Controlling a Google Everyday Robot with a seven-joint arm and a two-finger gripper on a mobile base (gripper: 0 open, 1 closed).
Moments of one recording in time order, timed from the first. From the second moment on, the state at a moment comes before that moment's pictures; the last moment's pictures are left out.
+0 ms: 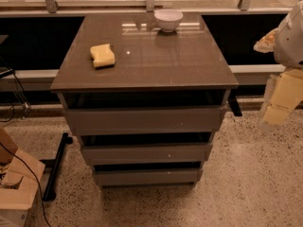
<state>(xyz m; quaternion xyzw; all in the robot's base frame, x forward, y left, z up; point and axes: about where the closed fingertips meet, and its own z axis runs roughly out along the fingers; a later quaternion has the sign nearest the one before) 0.438 -0.217 0.976 -0.60 0.78 -0.03 0.16</state>
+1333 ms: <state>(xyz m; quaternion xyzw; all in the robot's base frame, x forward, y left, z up) 0.463 -0.187 0.927 -0.57 0.78 -0.03 0.26</state>
